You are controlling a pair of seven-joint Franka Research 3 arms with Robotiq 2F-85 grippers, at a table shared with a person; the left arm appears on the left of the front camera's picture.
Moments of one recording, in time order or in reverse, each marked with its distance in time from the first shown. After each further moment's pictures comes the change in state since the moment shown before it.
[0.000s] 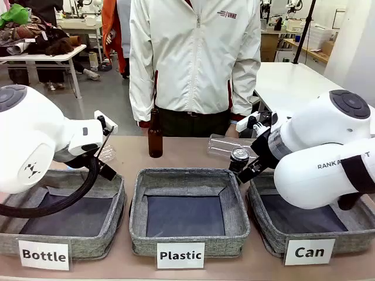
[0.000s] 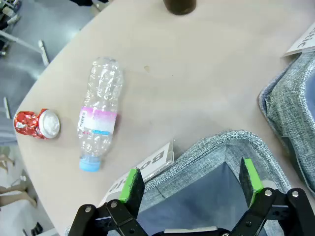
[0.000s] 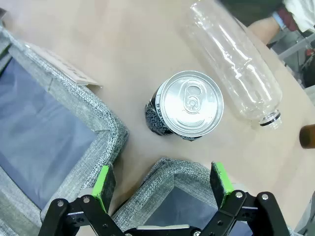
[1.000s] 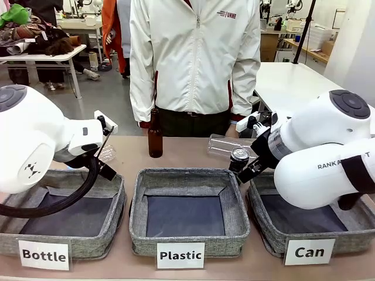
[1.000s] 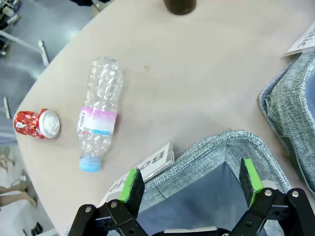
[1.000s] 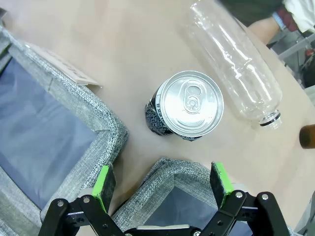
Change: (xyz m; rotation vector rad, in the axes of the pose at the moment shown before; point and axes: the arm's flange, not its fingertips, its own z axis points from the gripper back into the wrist) left arm 0.000 0.000 0.000 0.000 0.000 0.001; right arm 0.000 0.000 0.000 0.000 0.000 0.001
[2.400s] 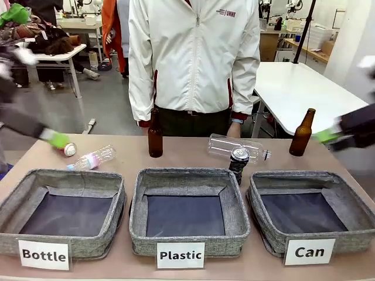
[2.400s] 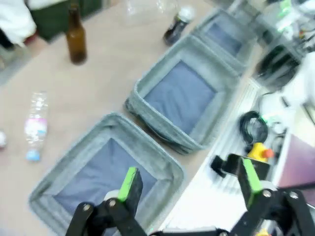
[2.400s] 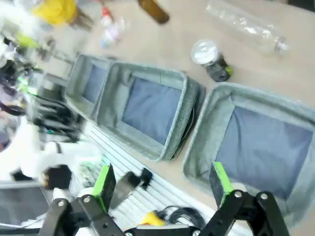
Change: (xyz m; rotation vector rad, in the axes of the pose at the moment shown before) left arm -0.050 0.069 0.203 -0.687 -0.222 0.046; right arm -0.095 -0.118 0.218 0.583 -0.112 -0.592
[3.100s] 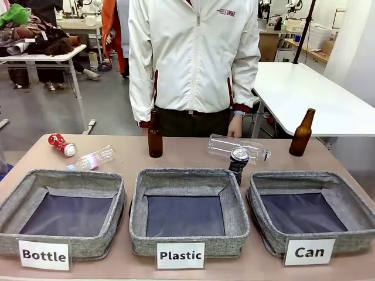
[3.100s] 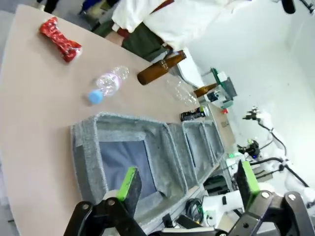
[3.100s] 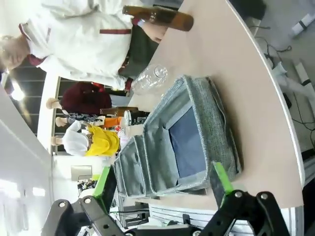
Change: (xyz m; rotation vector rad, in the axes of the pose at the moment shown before) left arm -0.198 0.162 0.118 -0.151 -0.571 0.652; right arm -0.161 -0.236 0.115 0.165 -0.470 -0.668
